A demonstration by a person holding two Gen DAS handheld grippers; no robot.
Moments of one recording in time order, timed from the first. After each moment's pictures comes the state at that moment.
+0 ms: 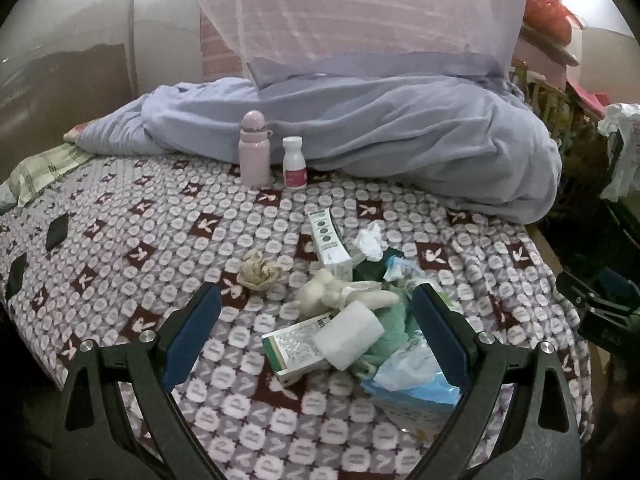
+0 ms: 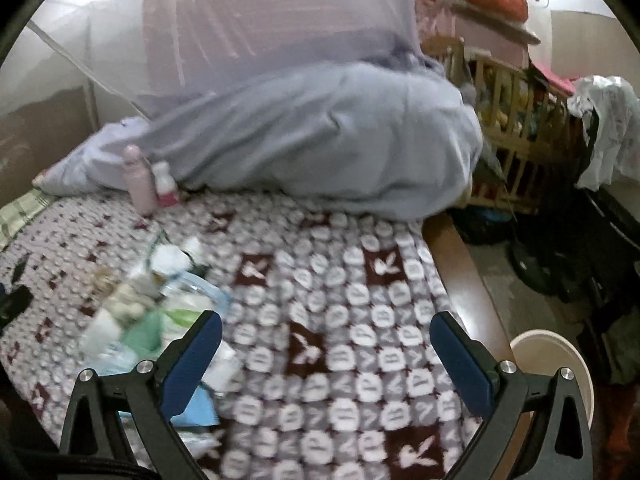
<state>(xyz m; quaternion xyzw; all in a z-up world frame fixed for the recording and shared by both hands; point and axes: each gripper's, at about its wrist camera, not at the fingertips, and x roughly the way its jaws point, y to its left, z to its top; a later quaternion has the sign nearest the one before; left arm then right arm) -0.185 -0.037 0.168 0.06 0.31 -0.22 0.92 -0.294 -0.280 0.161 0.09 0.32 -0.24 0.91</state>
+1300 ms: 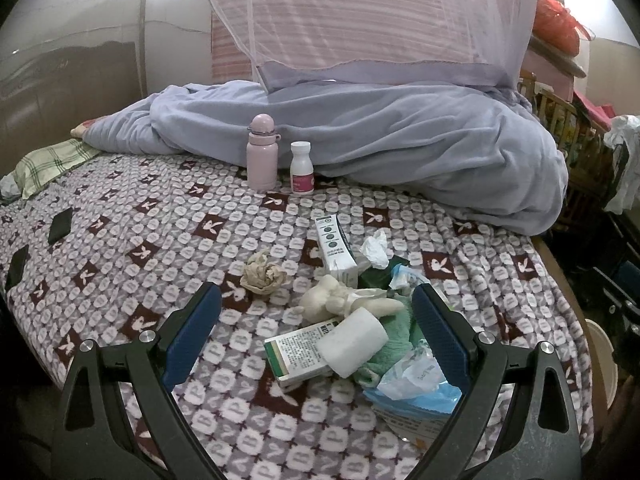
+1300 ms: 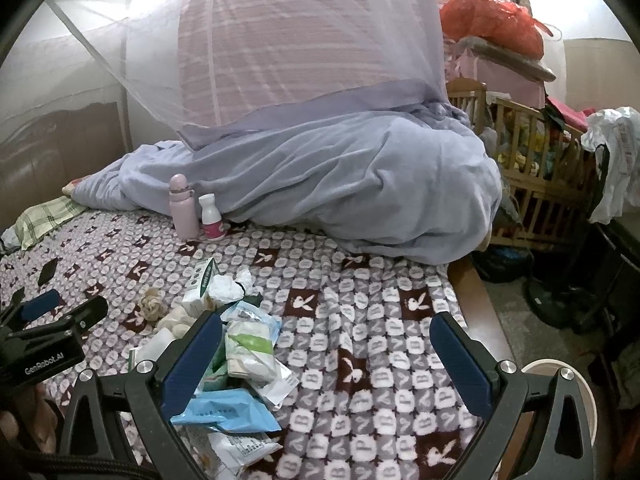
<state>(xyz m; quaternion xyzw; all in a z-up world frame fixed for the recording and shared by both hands) -0.180 -0.031 0.168 0.04 0.31 -0.21 0.93 -0.300 -0.240 0.194 0.06 0.28 -0.22 0.93</state>
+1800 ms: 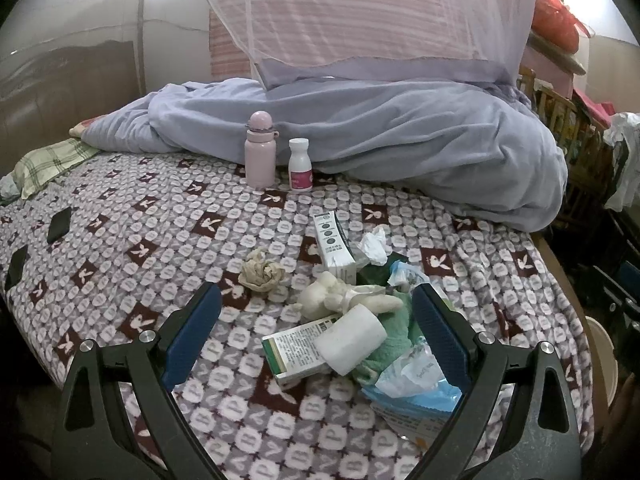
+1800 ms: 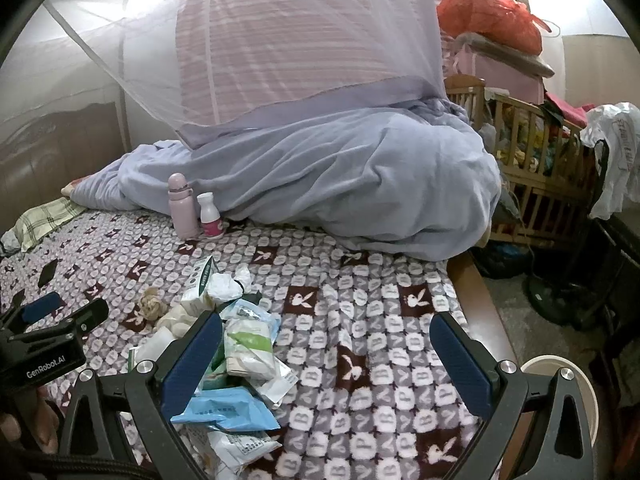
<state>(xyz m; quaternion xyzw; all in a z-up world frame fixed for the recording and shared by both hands) -0.178 -0.031 0.164 0.04 0.31 -0.21 0.92 -0.300 -0.241 0.191 0.07 0.28 -0.21 0.93</state>
